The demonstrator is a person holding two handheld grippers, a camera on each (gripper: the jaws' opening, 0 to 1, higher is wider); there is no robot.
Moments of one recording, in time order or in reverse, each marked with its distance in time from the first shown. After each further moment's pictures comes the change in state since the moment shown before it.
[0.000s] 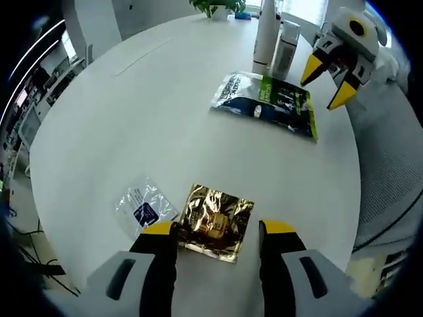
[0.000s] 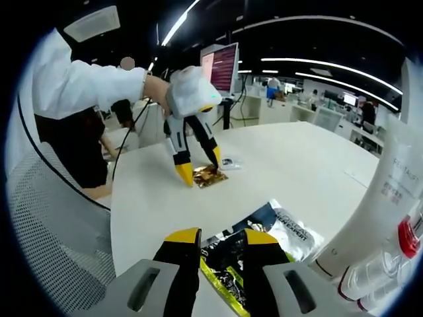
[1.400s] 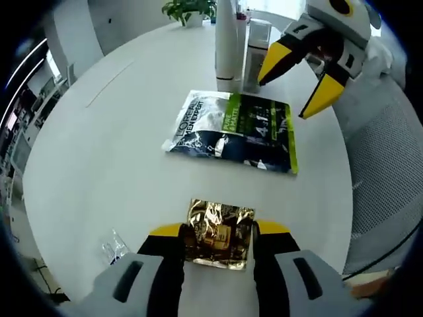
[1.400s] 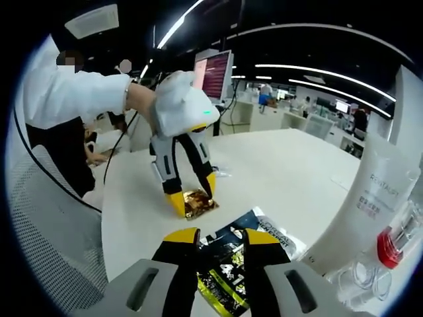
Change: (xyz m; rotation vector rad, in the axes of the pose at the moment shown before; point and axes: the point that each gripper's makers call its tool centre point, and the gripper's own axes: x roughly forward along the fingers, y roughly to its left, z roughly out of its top) left arm 0.024 -0.032 0.049 0.116 -0.035 -0.053; right arm -0.009 -0.018 0.011 -0.024 -0.030 -0.064
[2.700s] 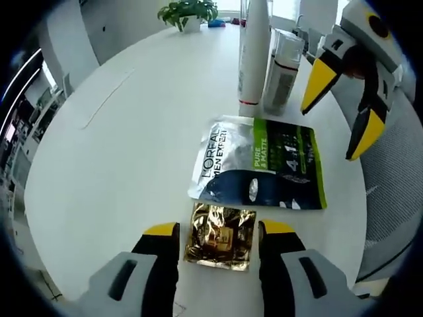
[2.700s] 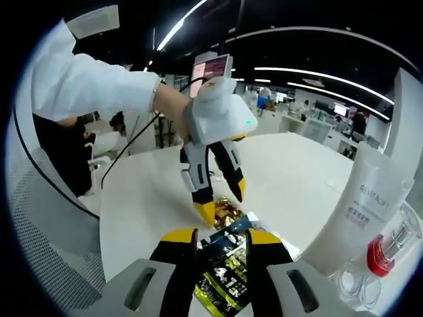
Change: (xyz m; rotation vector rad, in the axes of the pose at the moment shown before) left arm 0.013 0.022 0.050 0.041 -0.029 0.018; right arm -0.004 -0.007 0.009 -0.009 -0.023 -0.015
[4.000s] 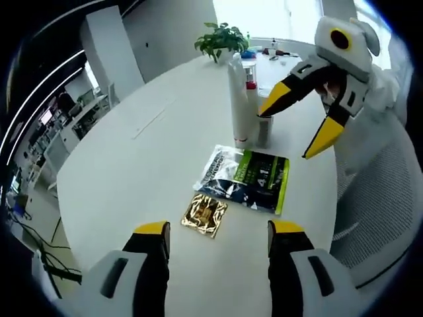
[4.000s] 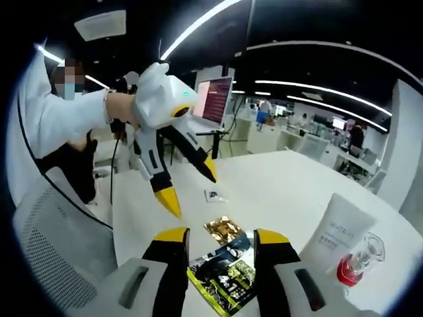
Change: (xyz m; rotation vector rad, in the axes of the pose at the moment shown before) left arm -0.105 -0.050 0.008 -0.152 -0.181 0.241; right arm -0.042 0.014 0.040 -0.057 -0.073 -0.029
